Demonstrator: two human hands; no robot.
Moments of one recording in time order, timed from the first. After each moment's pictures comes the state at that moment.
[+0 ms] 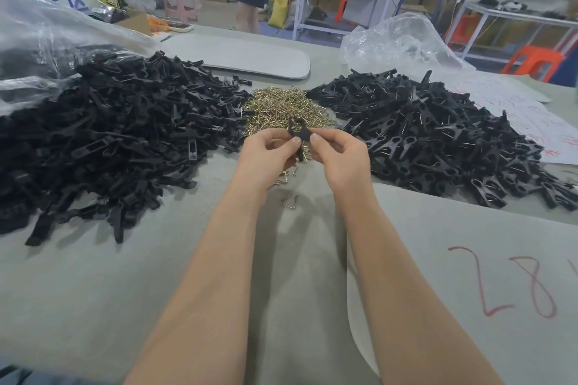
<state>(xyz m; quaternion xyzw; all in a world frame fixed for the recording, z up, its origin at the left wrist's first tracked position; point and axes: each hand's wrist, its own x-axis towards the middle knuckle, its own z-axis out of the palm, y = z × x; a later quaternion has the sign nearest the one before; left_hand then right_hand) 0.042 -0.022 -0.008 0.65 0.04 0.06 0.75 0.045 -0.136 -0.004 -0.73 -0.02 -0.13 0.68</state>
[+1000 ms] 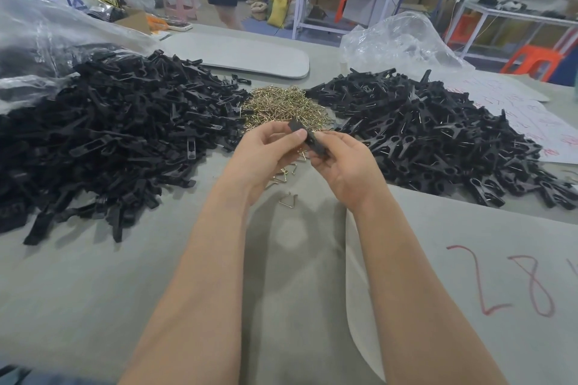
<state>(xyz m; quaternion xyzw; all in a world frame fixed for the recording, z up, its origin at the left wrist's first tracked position) 0.032 -0.018 0.007 0.60 -0.01 0.00 0.80 0.040 -0.145 0.010 -0.55 0.02 0.04 0.83</state>
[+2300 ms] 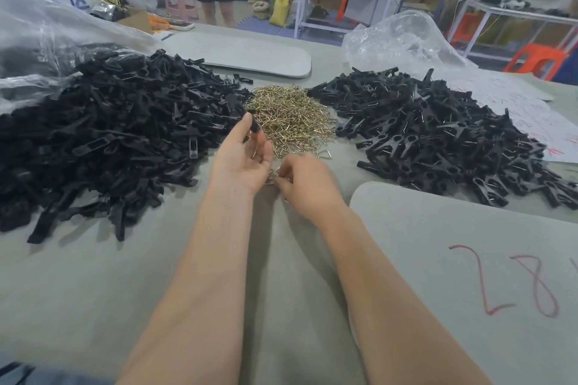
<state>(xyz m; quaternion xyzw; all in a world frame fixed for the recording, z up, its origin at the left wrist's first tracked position) 0.035 -0.003 0.007 0.26 0.20 0.01 0.95 0.036 -0.112 -0.021 -0.96 -0.13 -0.03 0.24</state>
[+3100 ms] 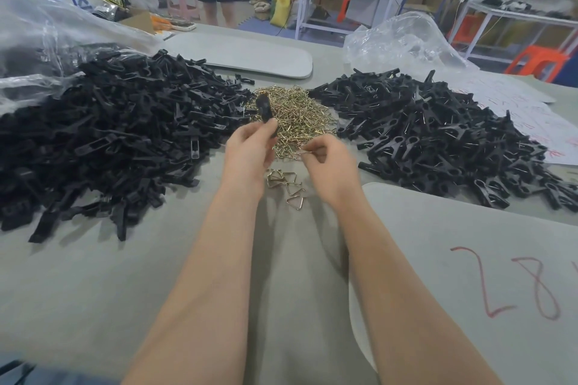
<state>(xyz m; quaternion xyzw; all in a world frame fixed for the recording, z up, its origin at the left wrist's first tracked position) 0.040 -0.012 0.002 0.49 0.17 0.08 0.85 0.047 -0.130 -0.016 -0.86 -0.06 -0.11 0.49</state>
